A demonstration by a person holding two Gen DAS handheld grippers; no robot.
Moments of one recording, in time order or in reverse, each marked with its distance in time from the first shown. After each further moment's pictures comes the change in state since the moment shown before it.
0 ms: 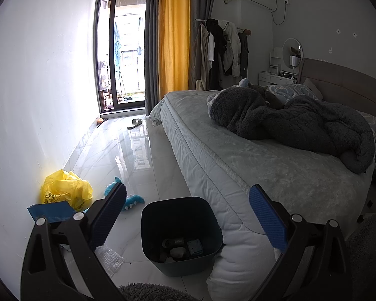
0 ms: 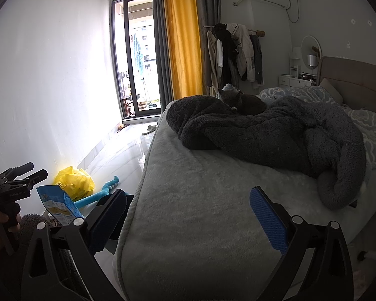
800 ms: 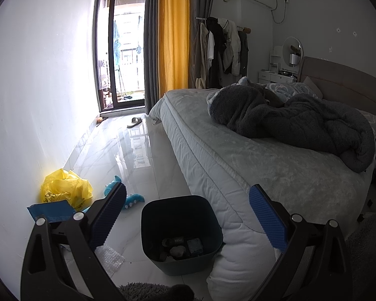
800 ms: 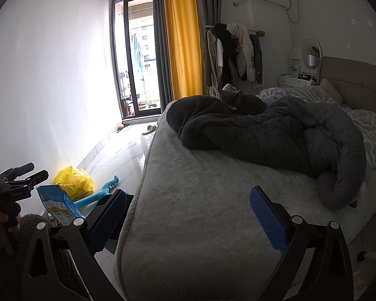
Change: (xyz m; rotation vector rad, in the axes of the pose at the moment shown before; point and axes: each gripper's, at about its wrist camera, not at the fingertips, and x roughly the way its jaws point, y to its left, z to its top) left arm 0.001 -0.002 -0.001 0.002 0.006 -0.003; right arm 0.000 0.000 0.000 -0.001 0.000 0.001
